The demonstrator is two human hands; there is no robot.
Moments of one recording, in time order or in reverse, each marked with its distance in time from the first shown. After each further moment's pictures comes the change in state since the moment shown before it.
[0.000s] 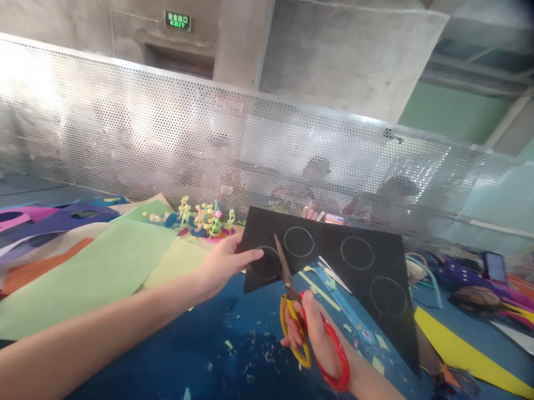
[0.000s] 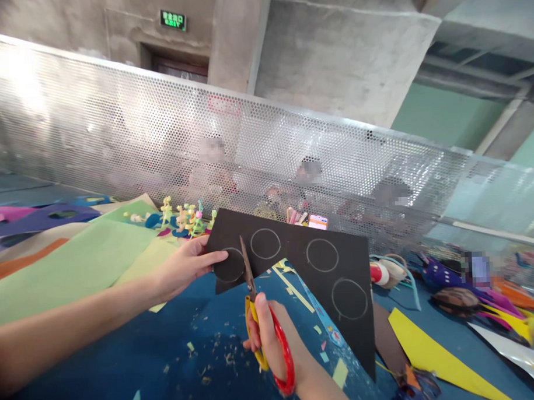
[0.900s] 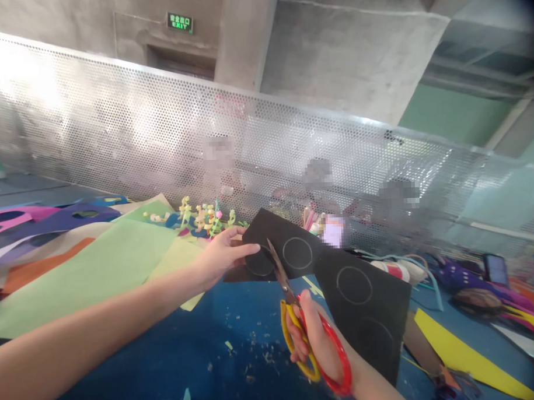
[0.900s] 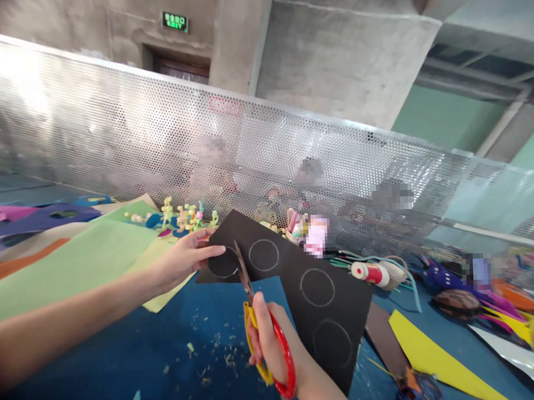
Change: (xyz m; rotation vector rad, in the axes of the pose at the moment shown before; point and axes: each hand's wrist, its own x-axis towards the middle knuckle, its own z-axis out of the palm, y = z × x) left_hand 0.007 0.006 -0.009 0.016 0.116 -0.083; right_hand -0.003 -0.005 -0.002 -0.041 -0.011 0.084
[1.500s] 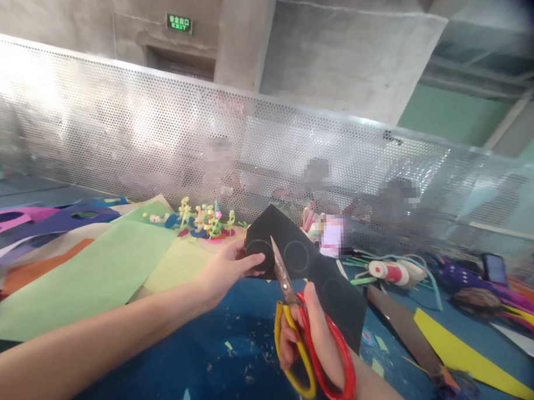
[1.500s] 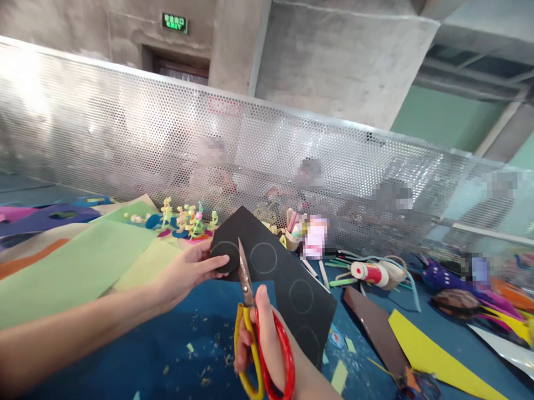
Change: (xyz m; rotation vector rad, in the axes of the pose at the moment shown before) left_hand -0.018 -0.003 0.021 0.000 -0.044 -0.005; right_hand -0.003 -0.011 0.013 0.389 -0.053 0.160
